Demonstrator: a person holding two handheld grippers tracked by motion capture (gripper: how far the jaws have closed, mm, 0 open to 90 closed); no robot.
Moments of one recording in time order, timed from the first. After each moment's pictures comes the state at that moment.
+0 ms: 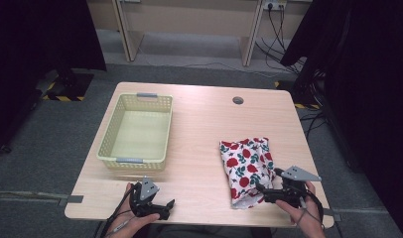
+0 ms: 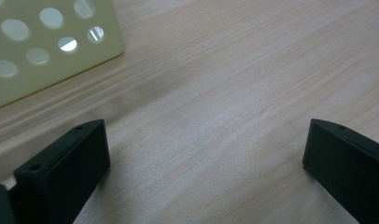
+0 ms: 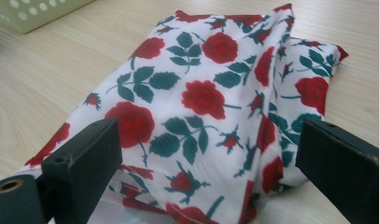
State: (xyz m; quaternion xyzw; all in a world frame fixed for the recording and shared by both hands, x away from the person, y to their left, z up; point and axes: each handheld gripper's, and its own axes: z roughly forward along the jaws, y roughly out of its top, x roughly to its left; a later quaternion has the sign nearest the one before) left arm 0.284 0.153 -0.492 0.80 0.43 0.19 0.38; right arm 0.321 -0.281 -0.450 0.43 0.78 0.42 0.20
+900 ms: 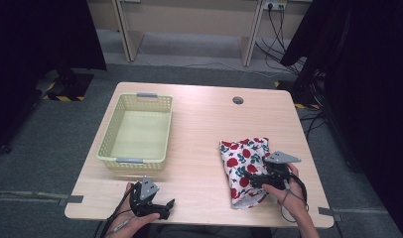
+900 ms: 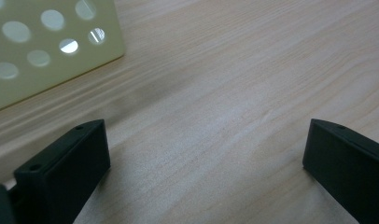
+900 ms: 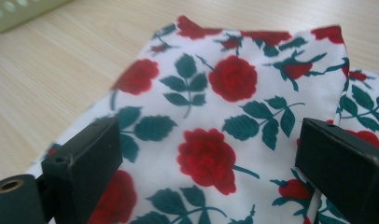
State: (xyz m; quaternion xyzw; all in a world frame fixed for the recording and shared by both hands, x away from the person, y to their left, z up) left arm 0.285 0.154 -0.493 0.80 0.43 0.19 0.38; right arm 0.372 -0.252 -0.457 0.41 0.80 0.40 0.18
